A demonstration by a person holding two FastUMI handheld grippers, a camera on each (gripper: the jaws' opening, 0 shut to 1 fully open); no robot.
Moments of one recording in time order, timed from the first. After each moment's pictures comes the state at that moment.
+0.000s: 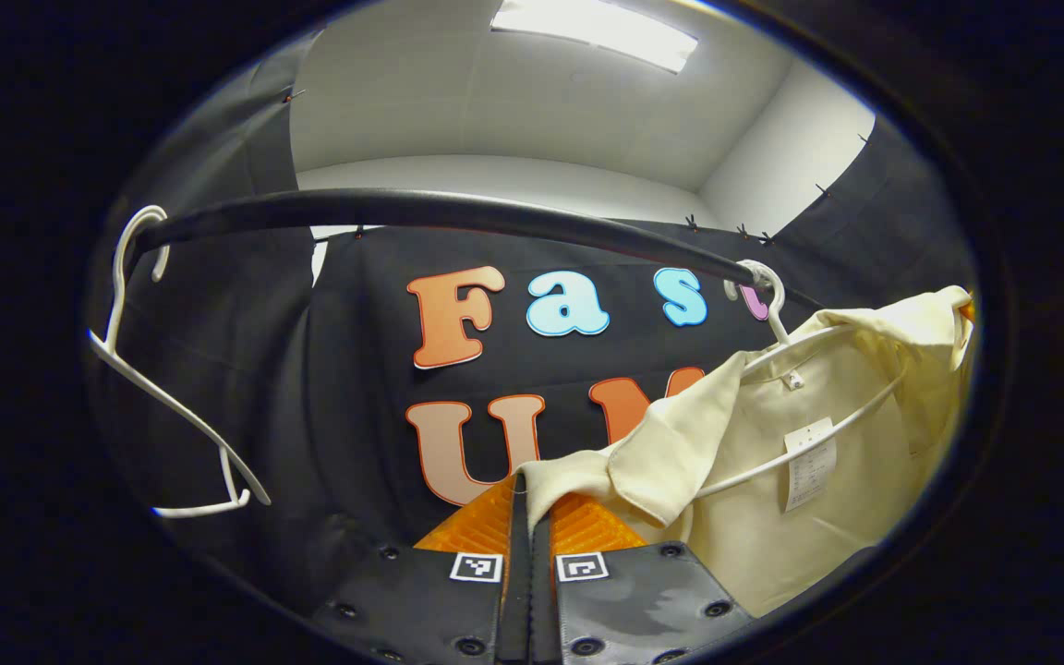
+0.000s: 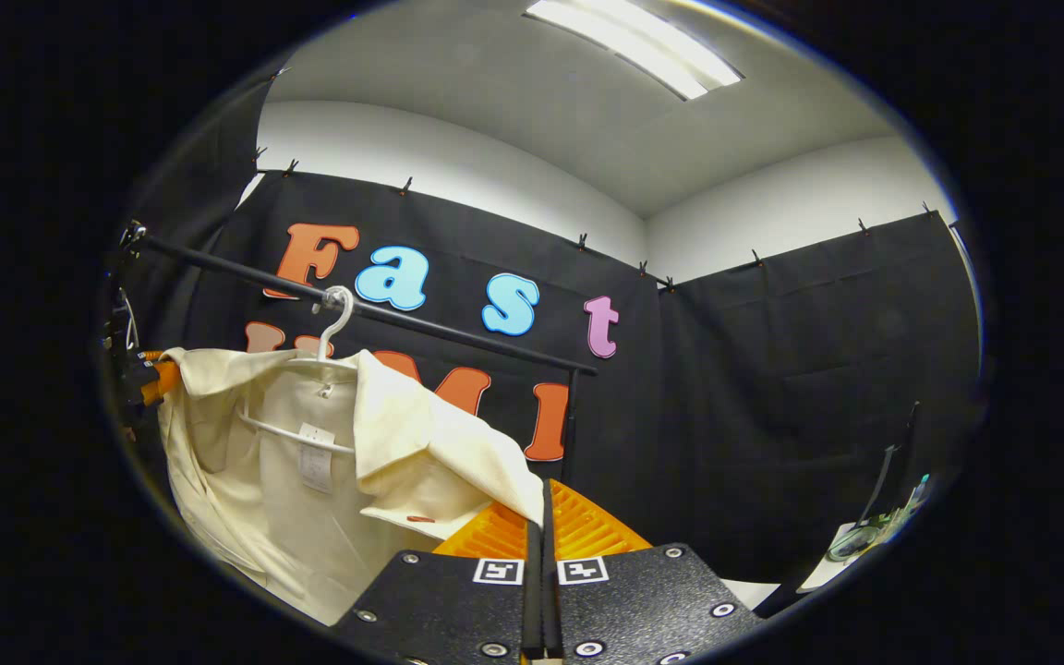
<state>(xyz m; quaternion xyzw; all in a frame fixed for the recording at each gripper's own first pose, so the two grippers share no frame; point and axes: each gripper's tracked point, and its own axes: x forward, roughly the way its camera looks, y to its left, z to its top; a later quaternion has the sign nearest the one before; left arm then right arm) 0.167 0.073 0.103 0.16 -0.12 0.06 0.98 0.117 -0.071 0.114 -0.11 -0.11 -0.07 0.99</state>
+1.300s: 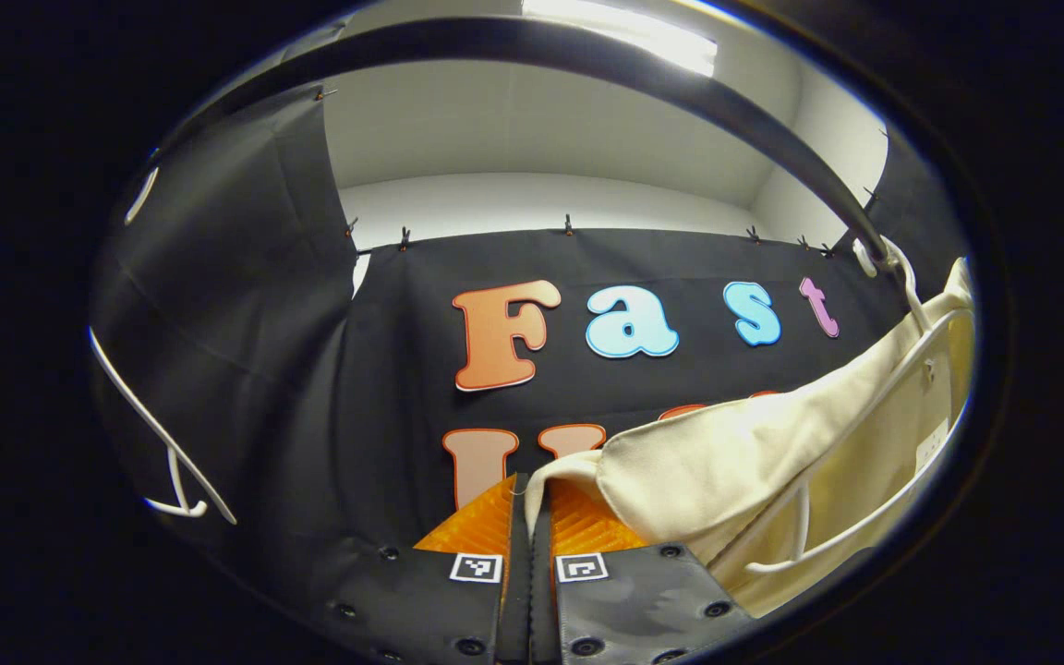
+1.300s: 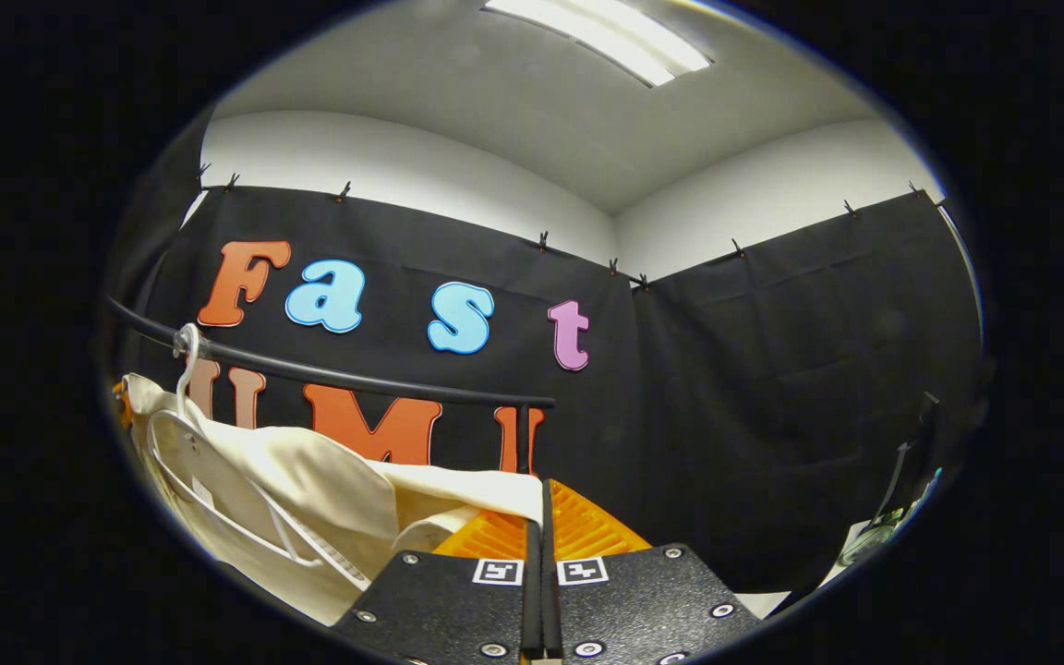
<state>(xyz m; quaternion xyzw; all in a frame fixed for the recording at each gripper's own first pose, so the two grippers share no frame) 0.266 0.130 0.118 0.15 -0.17 0.14 0.96 0.251 -0.153 0.170 -0.07 -0.11 -0.10 0.99</state>
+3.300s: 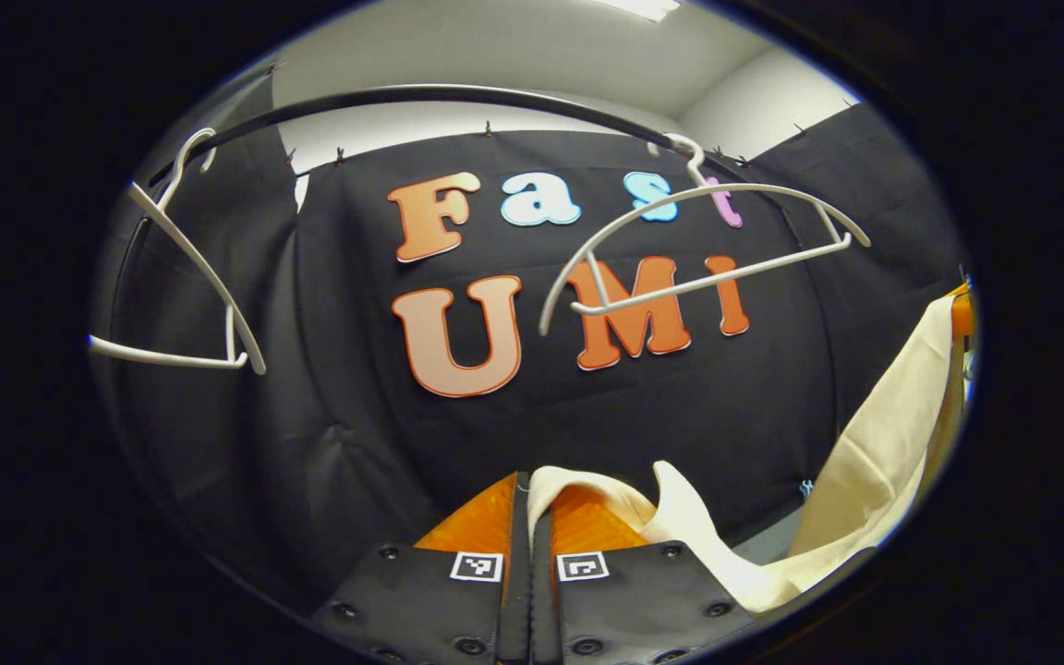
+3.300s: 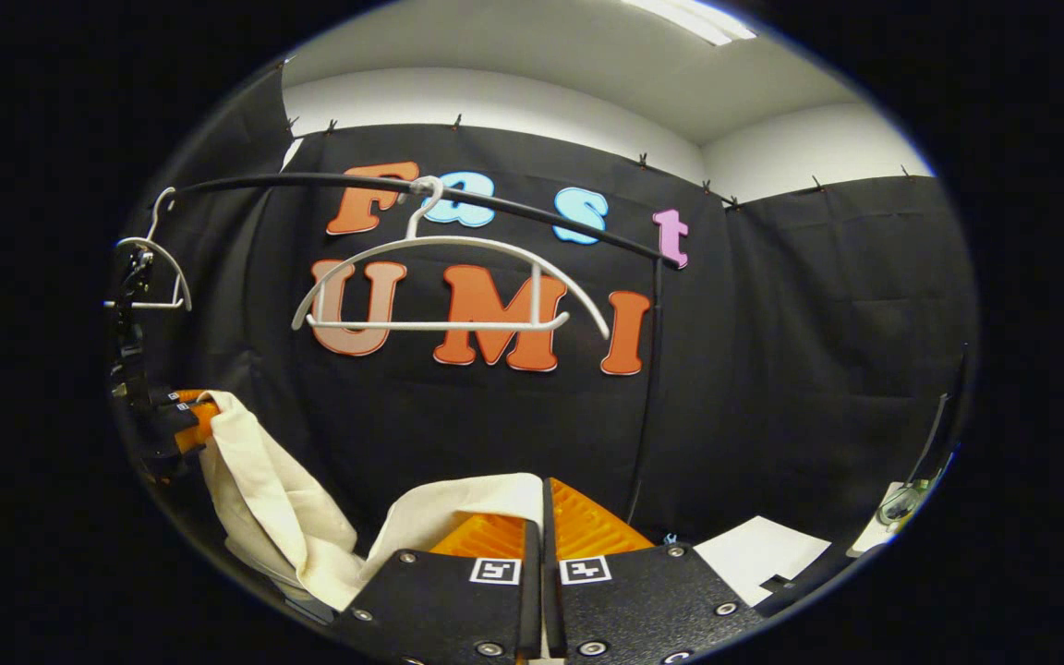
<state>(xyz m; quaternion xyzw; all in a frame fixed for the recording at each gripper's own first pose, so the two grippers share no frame) 0.093 0.063 -0.055 0.17 0.04 0.04 0.98 0.104 0.000 -0.038 -0.09 0.06 0.05 0.99</state>
